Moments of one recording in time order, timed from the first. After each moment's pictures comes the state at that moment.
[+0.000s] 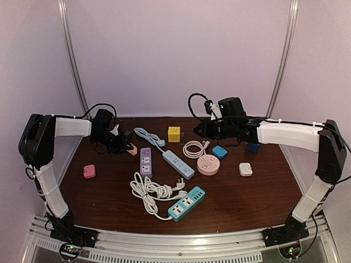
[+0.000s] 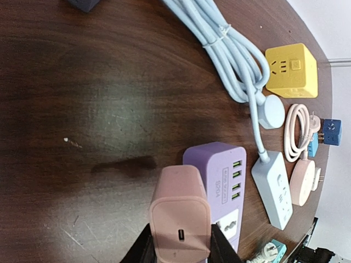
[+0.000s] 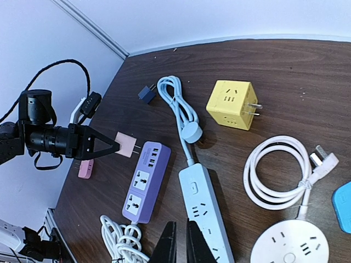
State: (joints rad) left arm -0.25 1.85 1.20 -0.37 0.46 -0.52; right arm 0.67 1.69 1.26 -0.07 -0.17 0.59
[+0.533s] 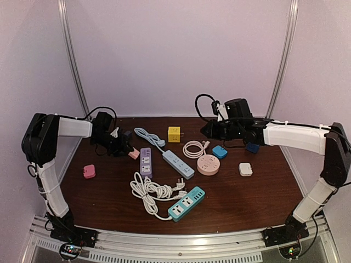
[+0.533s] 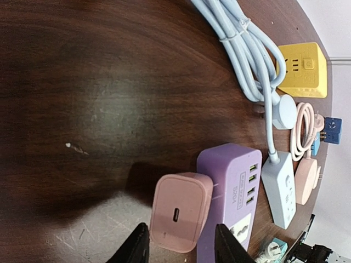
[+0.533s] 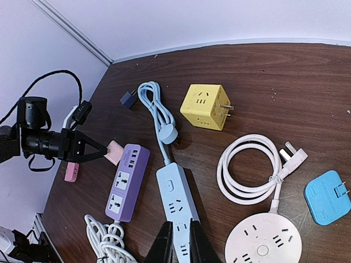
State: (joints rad) left arm -0.22 1.92 1.20 -0.35 0.51 -0.51; right arm 0.63 1.60 1.17 -0.08 -0.12 0.56
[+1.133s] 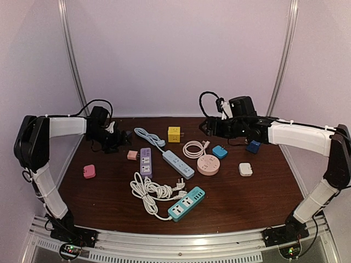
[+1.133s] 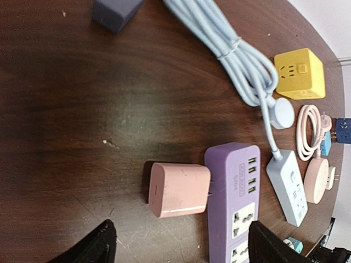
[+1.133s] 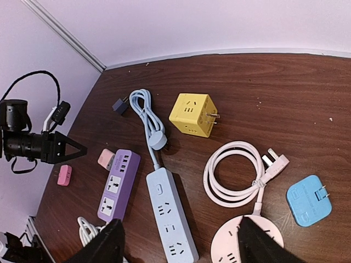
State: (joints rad) left arm -0.21 1.83 1.20 -0.43 0.41 -0.43; right arm 0.61 1.57 1.17 -0.11 -0.09 0.52
